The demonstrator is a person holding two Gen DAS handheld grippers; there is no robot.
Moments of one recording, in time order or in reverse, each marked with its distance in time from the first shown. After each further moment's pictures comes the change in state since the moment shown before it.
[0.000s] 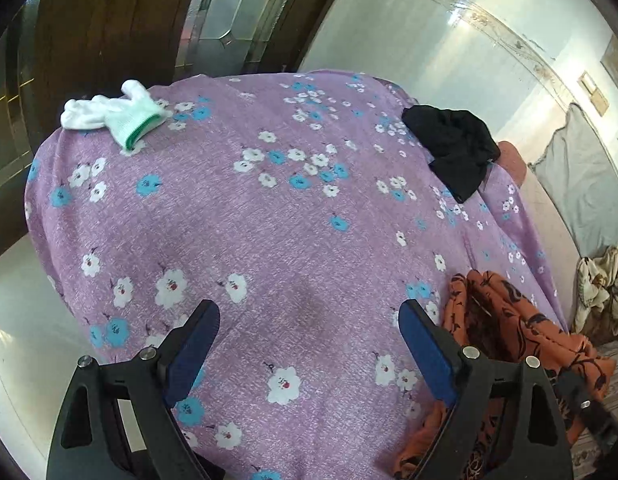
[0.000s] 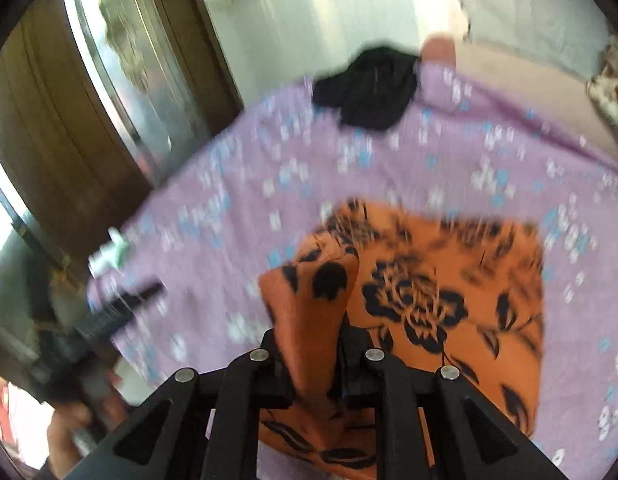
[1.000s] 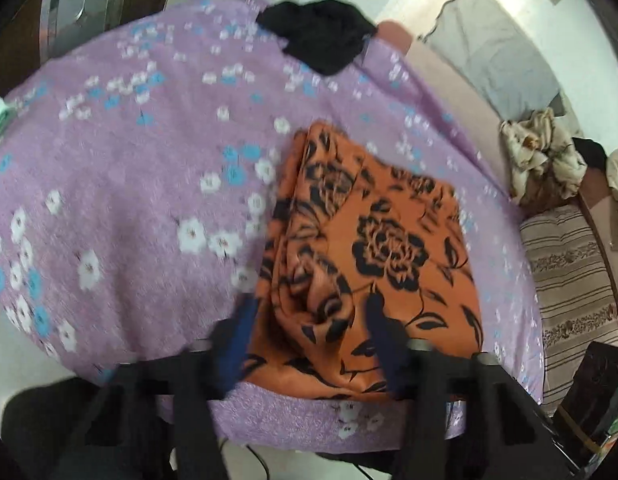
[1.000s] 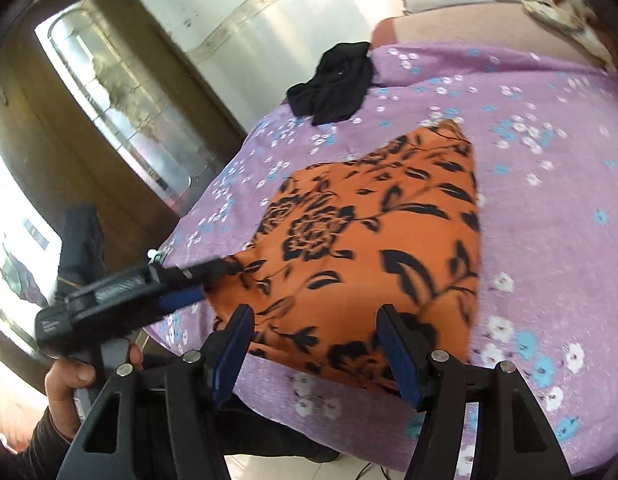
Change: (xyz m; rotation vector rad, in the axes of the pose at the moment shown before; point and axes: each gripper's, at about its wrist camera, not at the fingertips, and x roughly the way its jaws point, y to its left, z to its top) left arm 0.002 -0.111 -0.069 0.293 0.321 -0.225; right arm -0.045 -0.100 -0.108 0.264 -0.043 0.183
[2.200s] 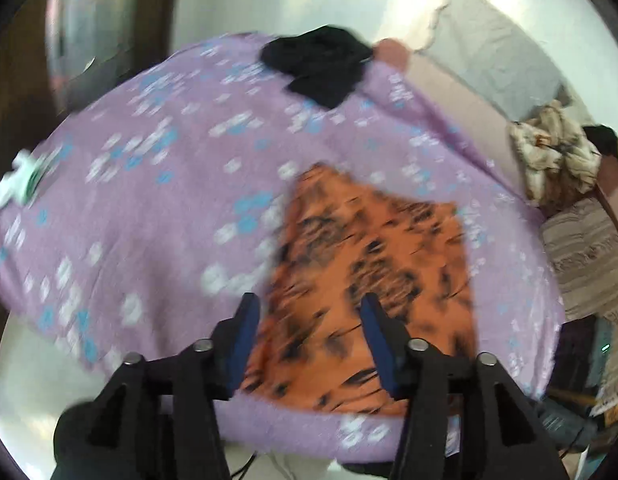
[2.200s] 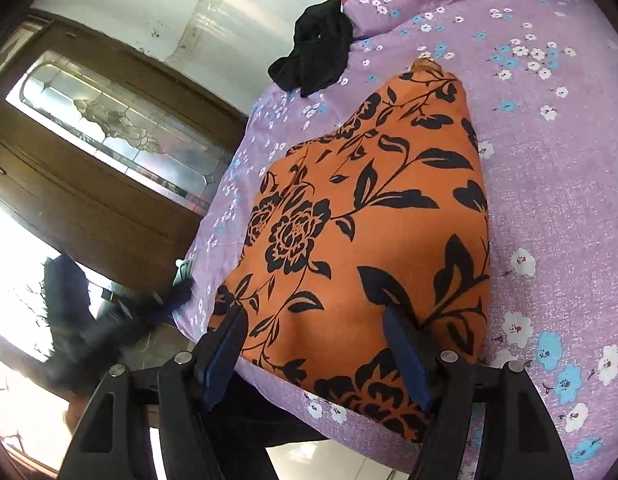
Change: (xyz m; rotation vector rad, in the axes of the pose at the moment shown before) left arm -0.037 -0.039 0.014 0.110 -0.109 0.098; right arm 0.028 -0.045 0.023 0.178 0.153 0.169
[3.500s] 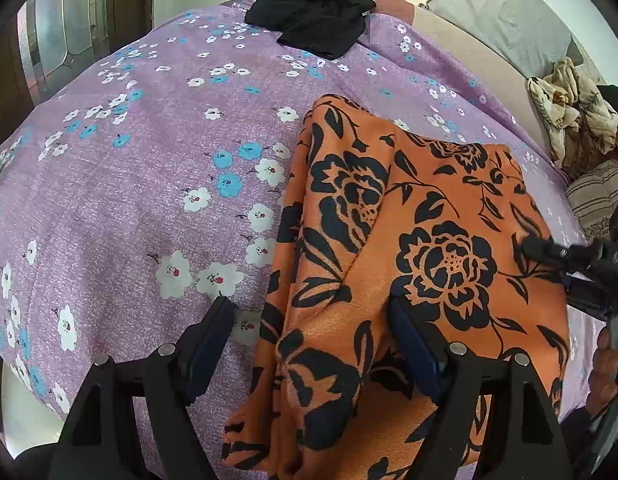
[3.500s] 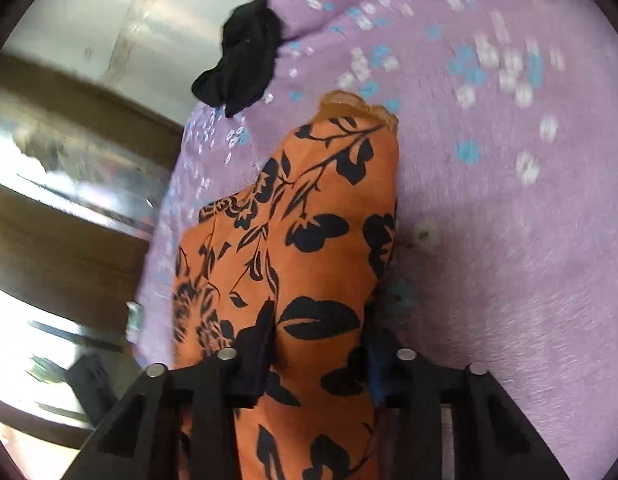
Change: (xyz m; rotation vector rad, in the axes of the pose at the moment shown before) left arm 0.090 0.020 -0.023 0.052 0.088 0.066; right arm 0.025 -0.044 0.083 0.074 0.036 -0.230
